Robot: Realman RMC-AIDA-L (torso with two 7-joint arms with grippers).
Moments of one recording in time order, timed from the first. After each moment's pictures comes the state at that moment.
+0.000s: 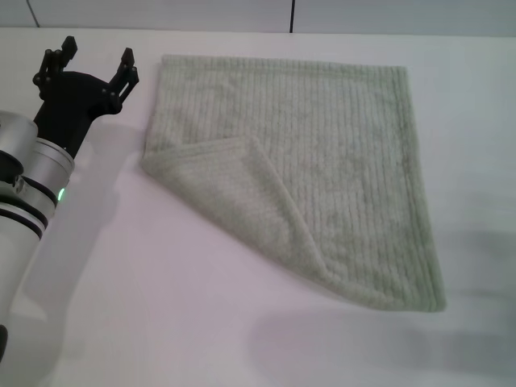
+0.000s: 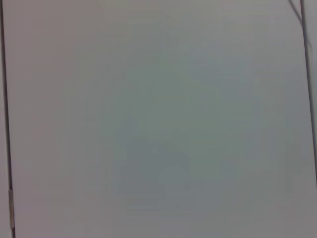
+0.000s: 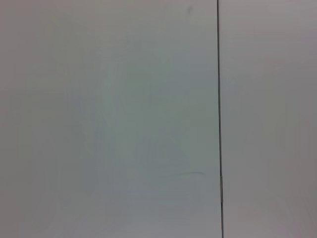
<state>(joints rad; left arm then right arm) -0.42 -2.08 -1.01 -0.33 2.47 1.03 0.01 0.09 2.08 -2.68 -0.43 -1.82 1.48 2.95</state>
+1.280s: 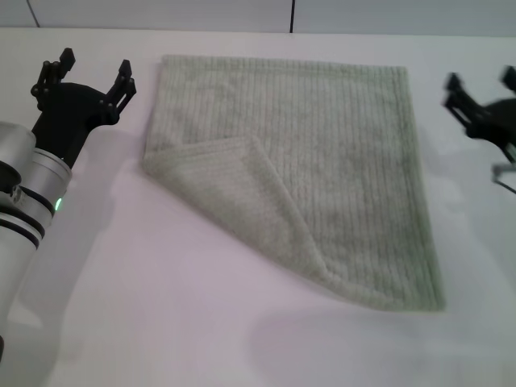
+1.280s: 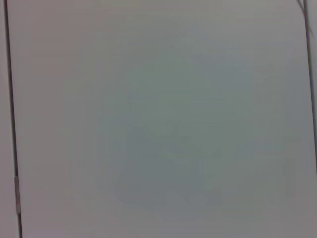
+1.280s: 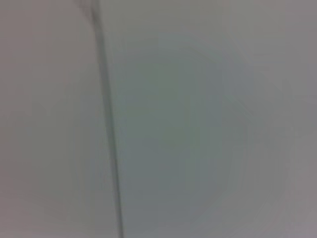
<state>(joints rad) -0.40 -2.08 -1.00 -0.33 2.47 1.02 0.00 0.14 1.83 -2.34 -1.16 -2.00 0.57 2.72</state>
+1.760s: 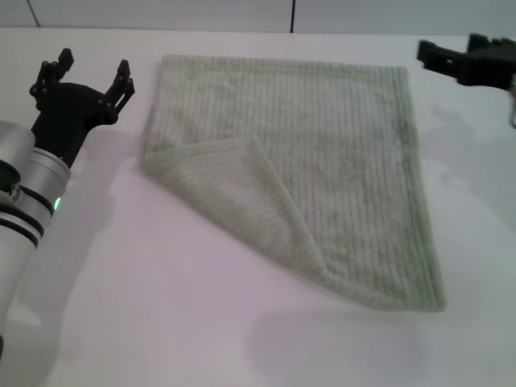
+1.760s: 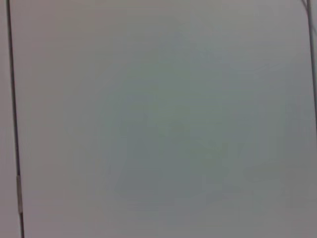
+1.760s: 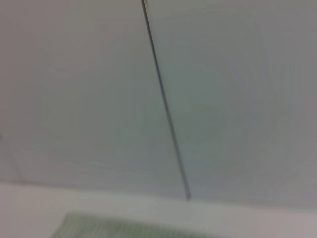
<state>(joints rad) -0.40 -2.08 -1.01 -0.33 2.47 1.02 0.00 0.10 2.07 -1.47 -1.66 -2.19 -0.82 2.66</state>
